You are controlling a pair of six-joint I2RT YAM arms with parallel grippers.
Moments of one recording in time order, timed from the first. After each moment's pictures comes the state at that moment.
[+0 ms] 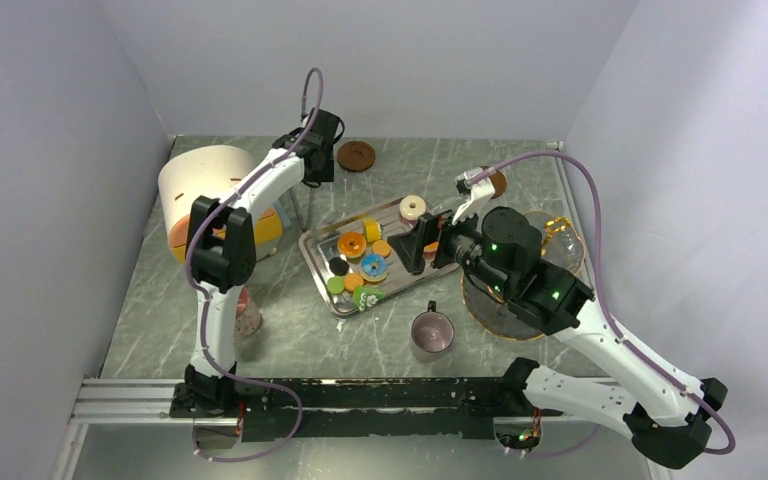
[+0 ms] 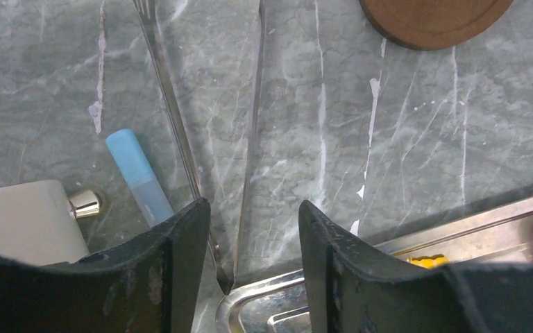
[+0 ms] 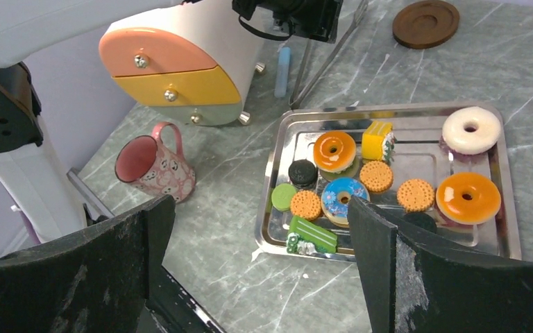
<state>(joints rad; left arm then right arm) -0.43 2.16 1.91 -0.66 -0.41 -0.35 0.86 0.88 1.06 -0.38 0.14 0.37</state>
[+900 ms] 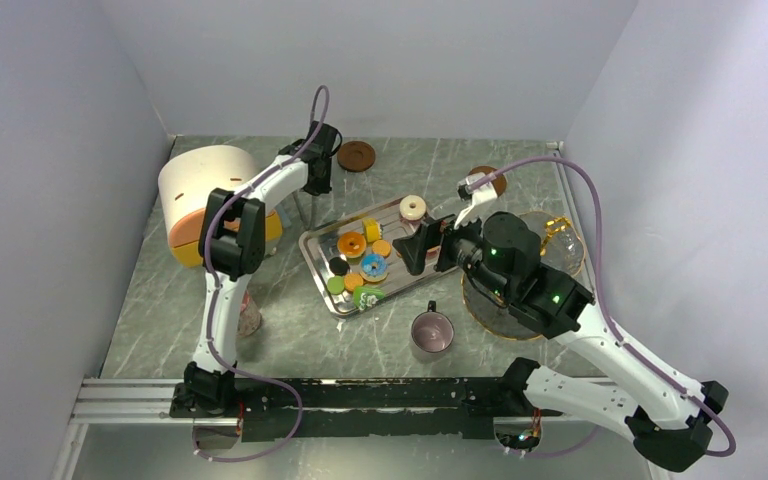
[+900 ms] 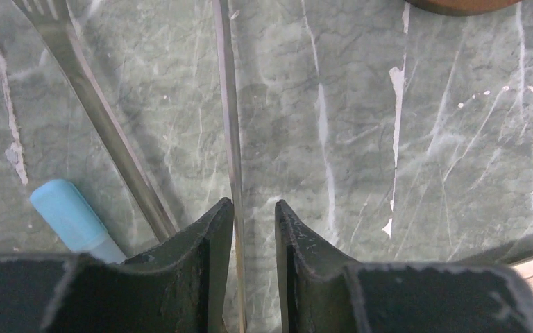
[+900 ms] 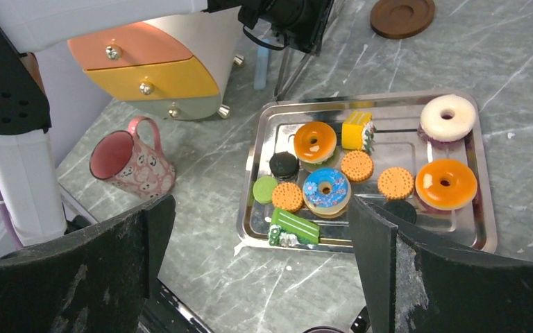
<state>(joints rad) -0.39 2.31 1.91 -0.57 -0.29 -0.25 0.86 0.85 1.03 -0.39 0.18 0.35</state>
